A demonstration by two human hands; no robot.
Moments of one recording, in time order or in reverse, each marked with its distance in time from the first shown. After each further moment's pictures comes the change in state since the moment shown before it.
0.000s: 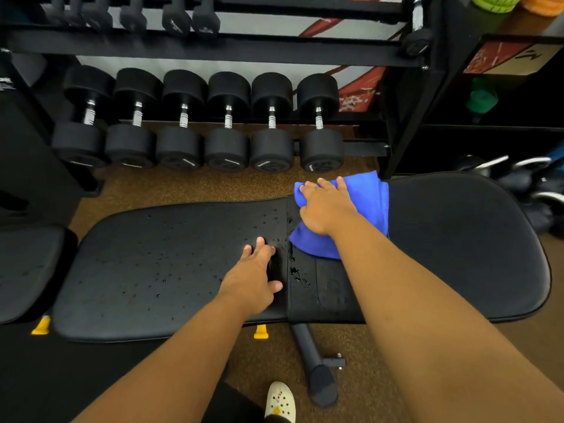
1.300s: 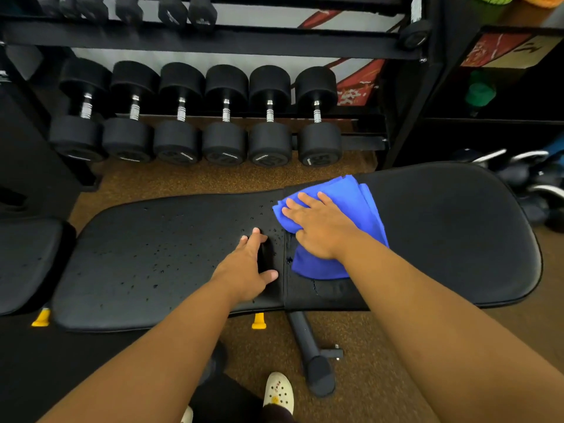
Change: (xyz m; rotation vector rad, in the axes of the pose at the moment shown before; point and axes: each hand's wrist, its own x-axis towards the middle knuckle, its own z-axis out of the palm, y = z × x) left_hand -0.003 -0.008 -0.004 -0.082 -0.029 -0.013; right_hand -0.047 -0.005 0.016 -0.071 -0.069 -0.281
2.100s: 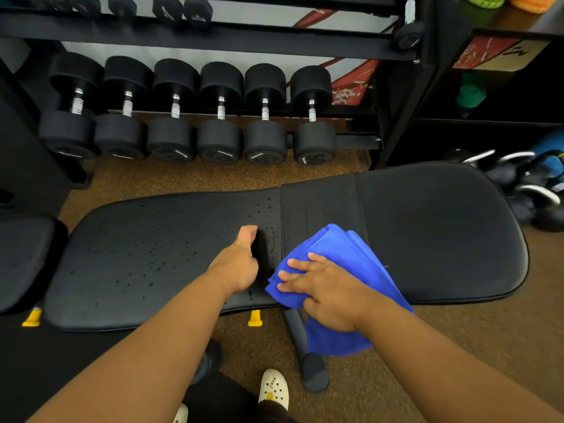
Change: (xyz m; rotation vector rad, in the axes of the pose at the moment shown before) left_hand 0.005 -0.005 -0.005 -0.200 0.002 -0.043; right_hand -0.084 -0.035 0.038 0.298 -0.048 -0.227
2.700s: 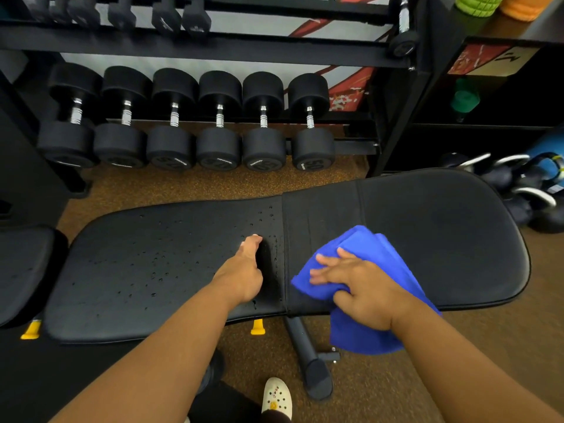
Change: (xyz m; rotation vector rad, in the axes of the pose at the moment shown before) left_hand 0.002 -0.003 0.001 0.056 -0.024 0.016; right_hand -0.024 0.024 -0.014 0.262 0.219 0.144
